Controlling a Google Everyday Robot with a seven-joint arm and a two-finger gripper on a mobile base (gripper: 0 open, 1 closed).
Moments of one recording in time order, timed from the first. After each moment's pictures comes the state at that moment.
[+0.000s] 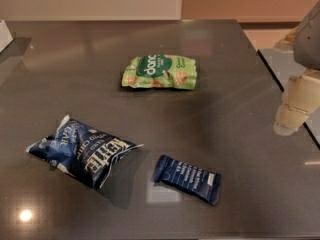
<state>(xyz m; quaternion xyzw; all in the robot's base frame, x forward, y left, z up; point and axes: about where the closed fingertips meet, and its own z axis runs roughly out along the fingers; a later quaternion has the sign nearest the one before) 0.438 -0.217 0.976 -0.60 0.78 -0.03 0.16</state>
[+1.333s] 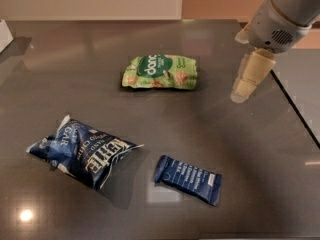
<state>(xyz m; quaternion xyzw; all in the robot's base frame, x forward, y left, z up) 0.535 -0.179 0.951 -0.61 0.77 0.03 0.20</state>
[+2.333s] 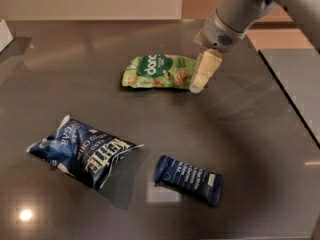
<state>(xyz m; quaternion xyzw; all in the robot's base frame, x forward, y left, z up) 0.622 -0.106 0.905 -0.64 0.73 0.07 0.22</state>
